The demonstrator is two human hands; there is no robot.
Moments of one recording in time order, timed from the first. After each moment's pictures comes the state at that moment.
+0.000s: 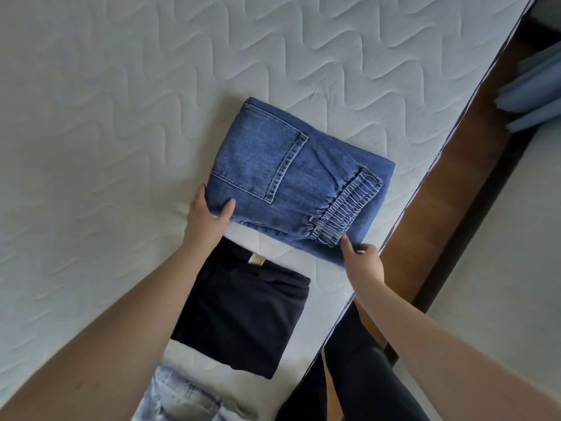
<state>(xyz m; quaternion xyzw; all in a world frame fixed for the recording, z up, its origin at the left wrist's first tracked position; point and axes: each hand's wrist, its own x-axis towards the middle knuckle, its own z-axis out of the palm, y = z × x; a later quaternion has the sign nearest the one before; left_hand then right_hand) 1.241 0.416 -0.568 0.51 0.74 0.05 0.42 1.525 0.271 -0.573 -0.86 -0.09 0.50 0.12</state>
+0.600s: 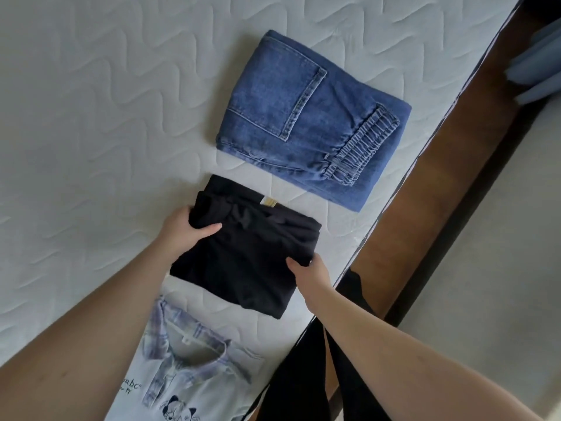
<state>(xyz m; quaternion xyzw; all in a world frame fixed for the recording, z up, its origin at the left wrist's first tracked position) 1.130 0.300 -0.562 0.51 0.71 -0.06 0.48 1.388 0.163 -0.558 -0.74 -0.02 0.65 0.19</state>
